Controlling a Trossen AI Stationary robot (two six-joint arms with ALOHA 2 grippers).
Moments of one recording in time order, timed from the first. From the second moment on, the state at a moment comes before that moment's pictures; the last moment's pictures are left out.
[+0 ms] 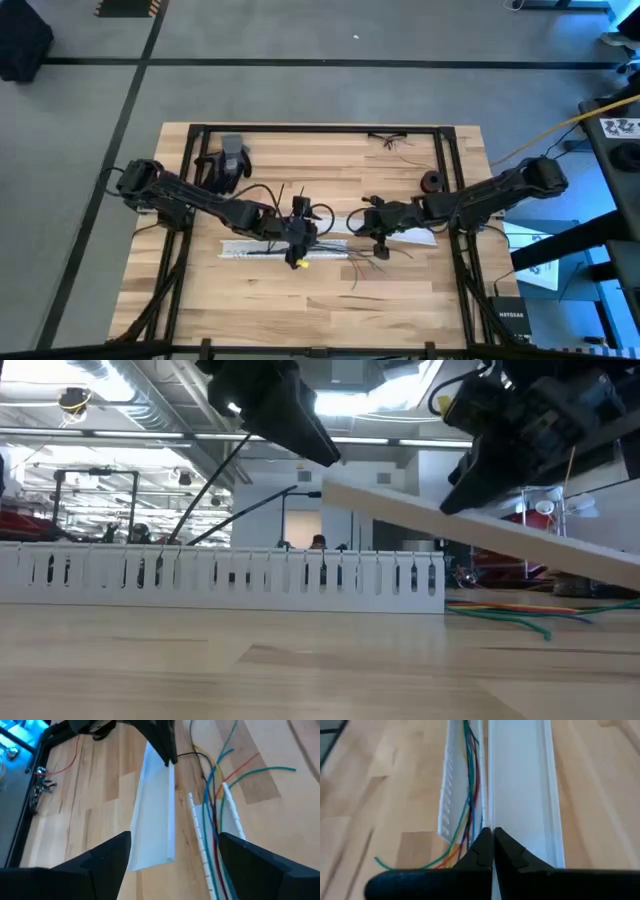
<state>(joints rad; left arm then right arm) -0.25 1.64 1.14 -0.25 -0.41 0.19 0.18 1.28 0.57 0.00 0.01 0.23</state>
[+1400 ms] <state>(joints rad) -0.29 1.64 1.14 -0.13 -0.41 0.22 0.16 1.19 0.64 0.15 -0.10 0.19</state>
